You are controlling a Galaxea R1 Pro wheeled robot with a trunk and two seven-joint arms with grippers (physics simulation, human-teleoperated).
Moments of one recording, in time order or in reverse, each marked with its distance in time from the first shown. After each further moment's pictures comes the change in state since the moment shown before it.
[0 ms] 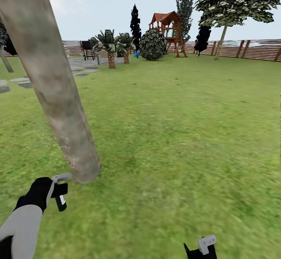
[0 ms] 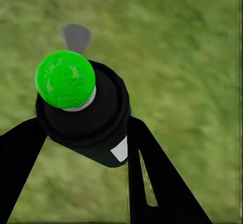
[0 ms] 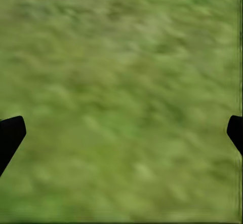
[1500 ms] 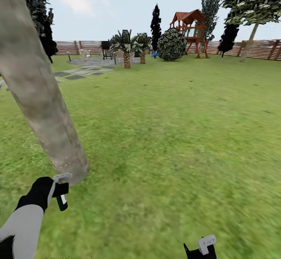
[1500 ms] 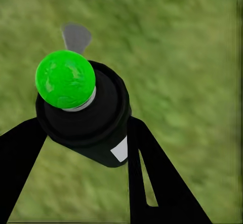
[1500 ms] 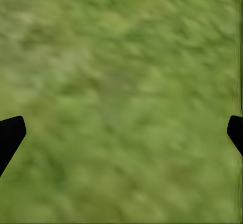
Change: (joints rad) left arm 0.000 -0.009 0.000 -0.007 0.001 0.002 0.001; right arm 0.000 0.002 0.002 0.000 0.002 0.000 0.000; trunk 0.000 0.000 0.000
